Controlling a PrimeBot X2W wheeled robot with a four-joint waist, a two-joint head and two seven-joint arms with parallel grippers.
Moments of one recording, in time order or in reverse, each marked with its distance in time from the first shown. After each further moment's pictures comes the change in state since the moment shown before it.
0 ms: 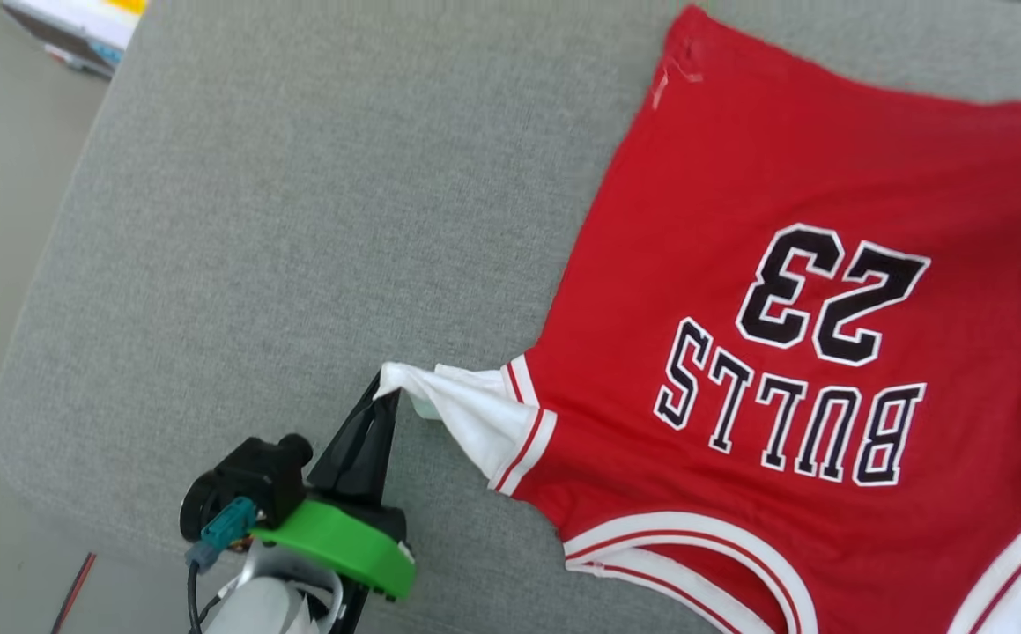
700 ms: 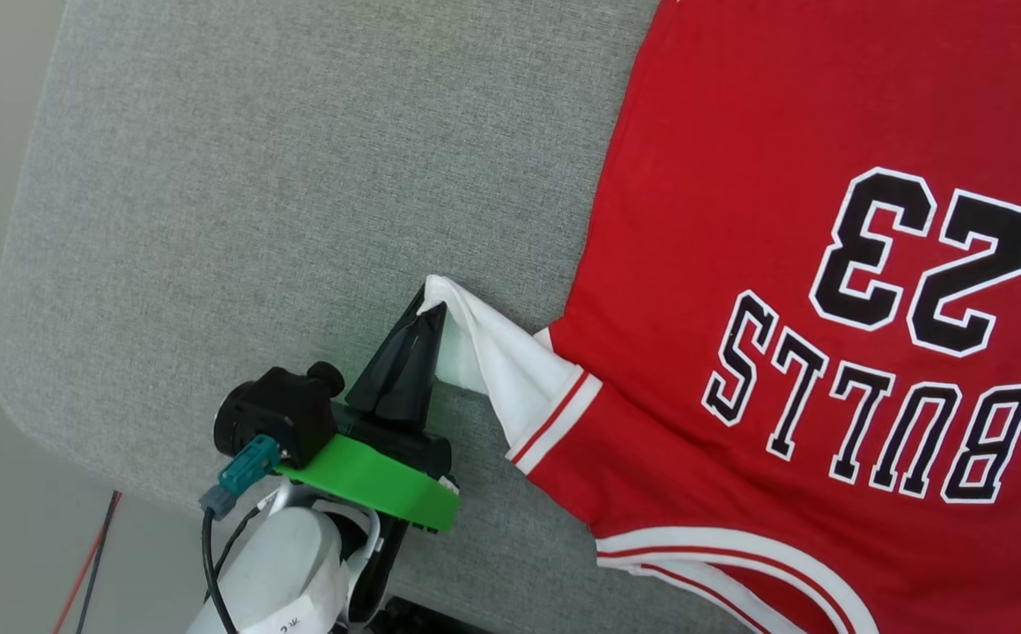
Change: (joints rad) left arm -0.129 -0.019 -0.064 -0.086 -0.028 0.020 0.000; right arm -0.233 0.169 -0.216 0.231 -0.254 0.000 0.255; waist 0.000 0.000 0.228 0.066
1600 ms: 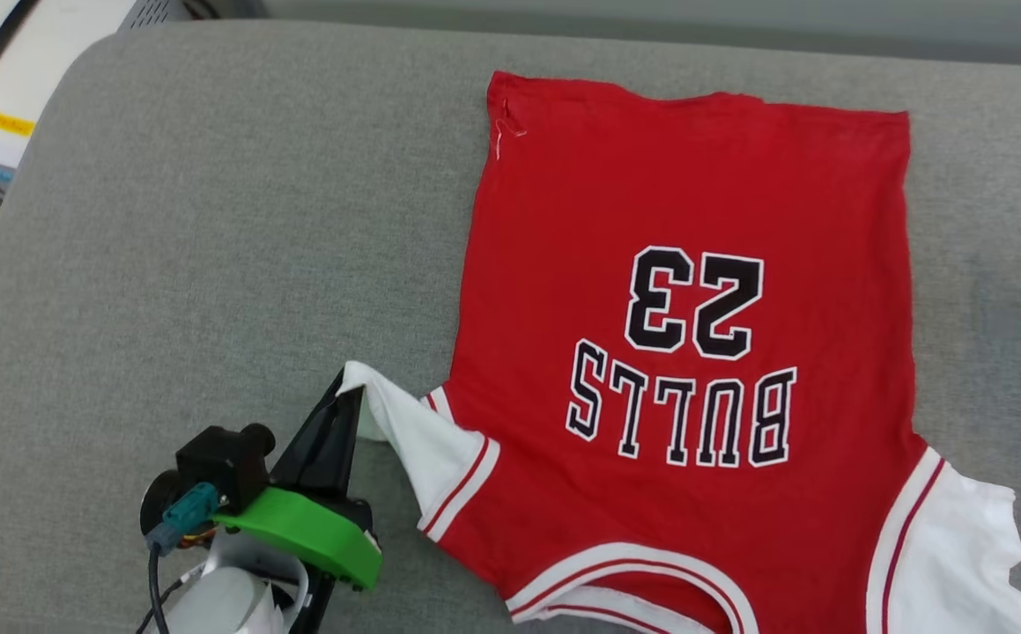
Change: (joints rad) left arm 0.091 0.217 -0.091 0.040 -0.181 0.144 0.000; right arm 0.420 -0.178 0.035 -0.410 0.292 0.000 -0.453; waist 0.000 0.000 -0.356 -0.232
